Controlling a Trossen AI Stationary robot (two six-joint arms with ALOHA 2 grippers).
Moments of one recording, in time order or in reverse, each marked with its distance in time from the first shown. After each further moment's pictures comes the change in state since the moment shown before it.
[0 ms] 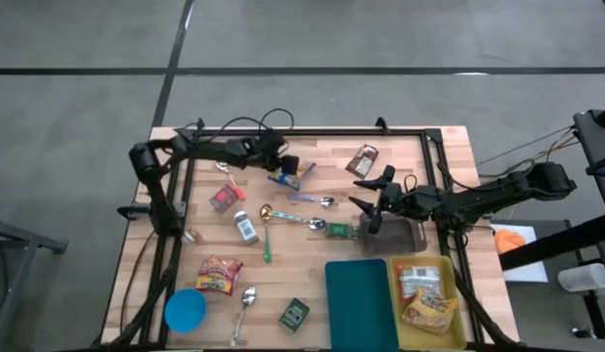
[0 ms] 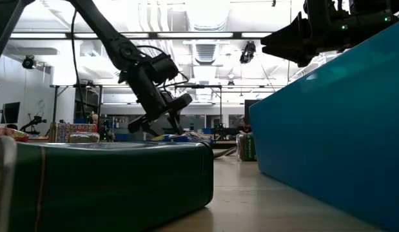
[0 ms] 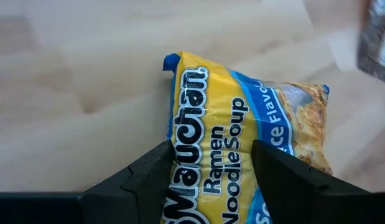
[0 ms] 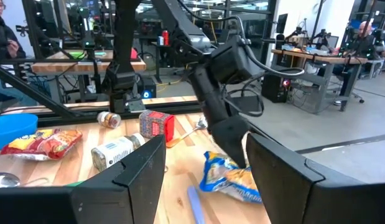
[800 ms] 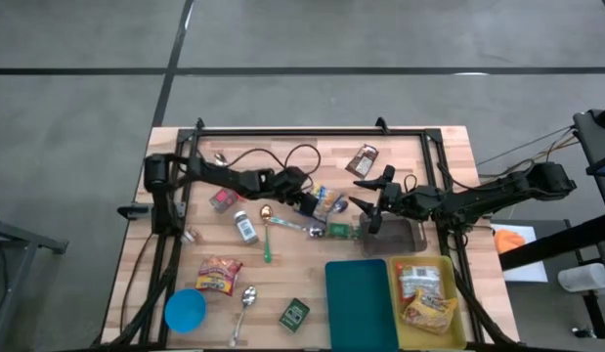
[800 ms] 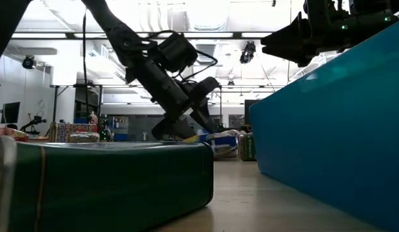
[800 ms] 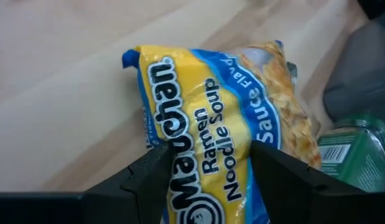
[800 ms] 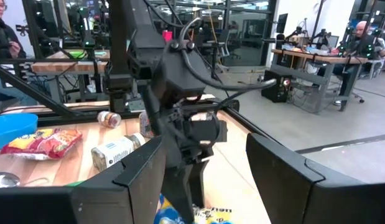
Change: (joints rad) left arm -0.322 0.076 0.000 0.235 0.020 -0.019; right arm 0.000 0.000 0.000 0.000 0.000 0.000
